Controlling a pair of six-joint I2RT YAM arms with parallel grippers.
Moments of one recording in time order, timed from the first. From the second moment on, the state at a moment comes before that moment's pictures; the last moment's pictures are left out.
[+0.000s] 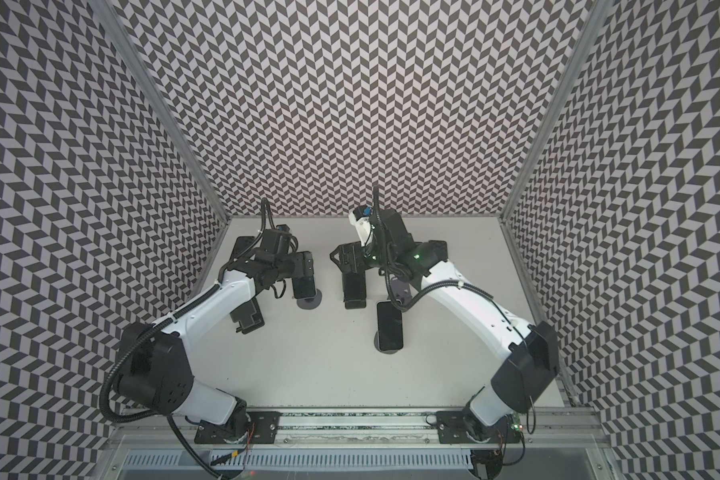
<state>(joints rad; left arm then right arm) -0.35 1.52 1.15 -0.45 -0.16 -0.34 0.68 1.57 1.53 -0.52 -0.27 0.38</state>
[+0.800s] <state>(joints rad) -0.35 1.57 1.15 -0.41 -0.18 -0.37 0.68 1.58 1.55 -0.54 -0.28 0.36</state>
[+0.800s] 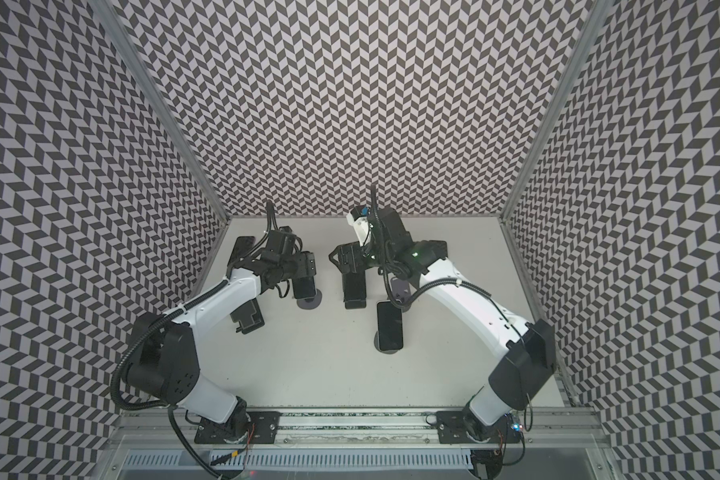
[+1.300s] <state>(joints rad) -0.36 1.63 1.16 -0.39 -0.19 -0.42 0.68 1.58 1.53 -0.53 -0.28 0.36</state>
